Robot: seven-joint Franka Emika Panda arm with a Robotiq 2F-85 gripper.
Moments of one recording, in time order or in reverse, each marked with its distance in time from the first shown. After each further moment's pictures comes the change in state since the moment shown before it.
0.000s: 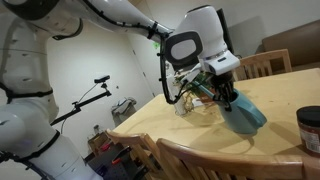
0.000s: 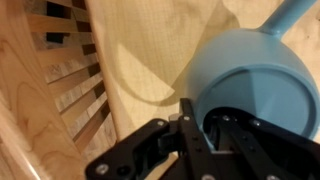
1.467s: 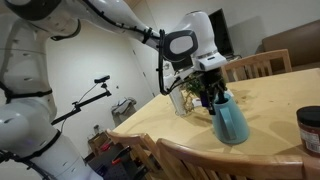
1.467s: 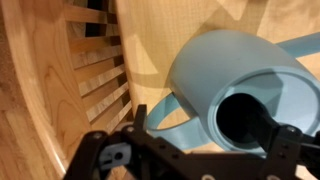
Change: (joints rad) arm 0.062 -0.023 -0.003 -0.007 -0.213 -0.103 0.214
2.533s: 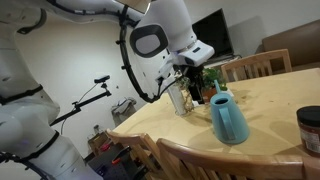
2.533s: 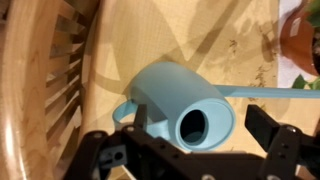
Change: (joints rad) arm -0.110 -0.302 0.063 -0.273 0.409 0.099 -0.750
